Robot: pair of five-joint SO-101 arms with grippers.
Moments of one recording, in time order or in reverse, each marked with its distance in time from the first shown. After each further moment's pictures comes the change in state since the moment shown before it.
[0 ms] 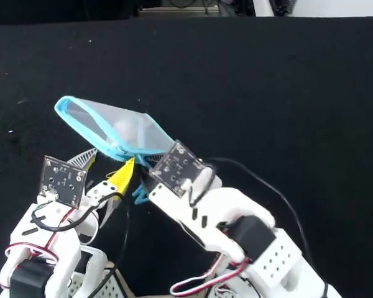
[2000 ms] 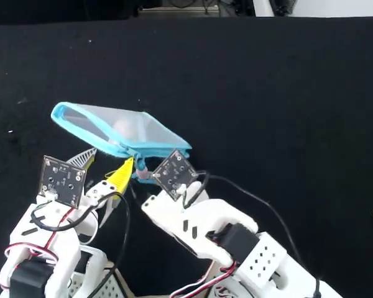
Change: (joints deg) left arm -0.3 0.0 0.0 0.0 0.0; right arm -5.0 -3.5 16.4 -12.1 -11.7
